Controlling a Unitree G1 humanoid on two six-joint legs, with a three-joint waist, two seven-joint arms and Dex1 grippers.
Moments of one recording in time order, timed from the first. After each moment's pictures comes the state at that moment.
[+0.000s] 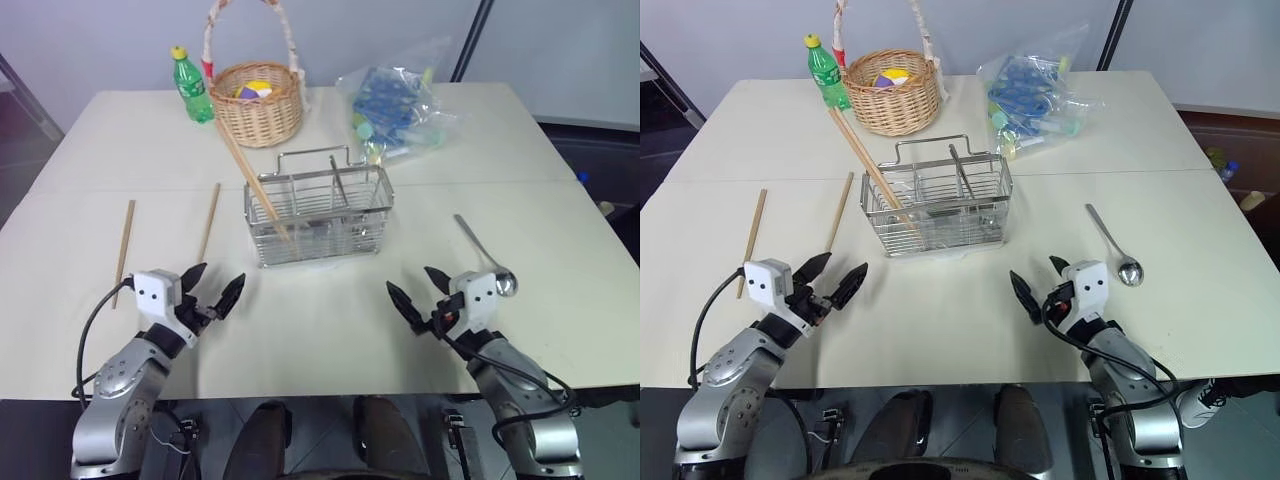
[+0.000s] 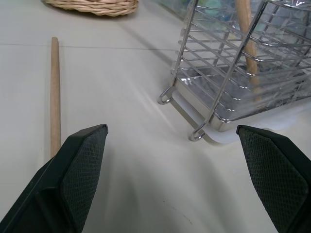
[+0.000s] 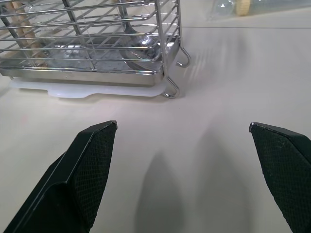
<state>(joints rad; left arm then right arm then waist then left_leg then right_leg) 0.19 0.32 0.21 -0.36 -0.49 0.28 -0.47 0.18 -0.30 -0.07 -0.41 0.32 0.30 0.43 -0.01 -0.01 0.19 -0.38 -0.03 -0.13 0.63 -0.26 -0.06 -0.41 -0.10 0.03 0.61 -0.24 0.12</state>
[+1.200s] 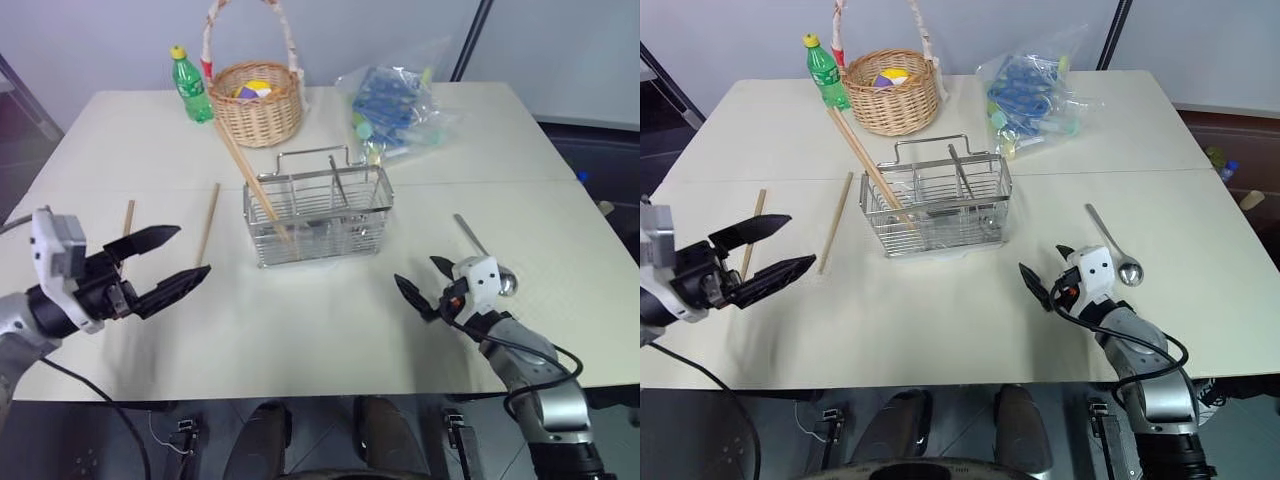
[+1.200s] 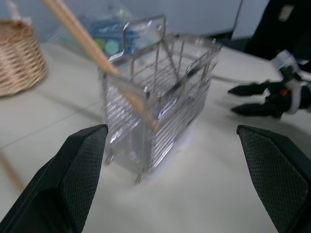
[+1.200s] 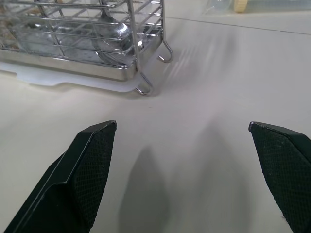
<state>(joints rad) 0.13 0.85 0.57 -0.51 -1.01 0.57 -0.85 0.06 -0.44 -0.11 -0.29 0.33 0.33 0.51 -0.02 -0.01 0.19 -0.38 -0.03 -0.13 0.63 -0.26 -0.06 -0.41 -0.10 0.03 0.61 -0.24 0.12</state>
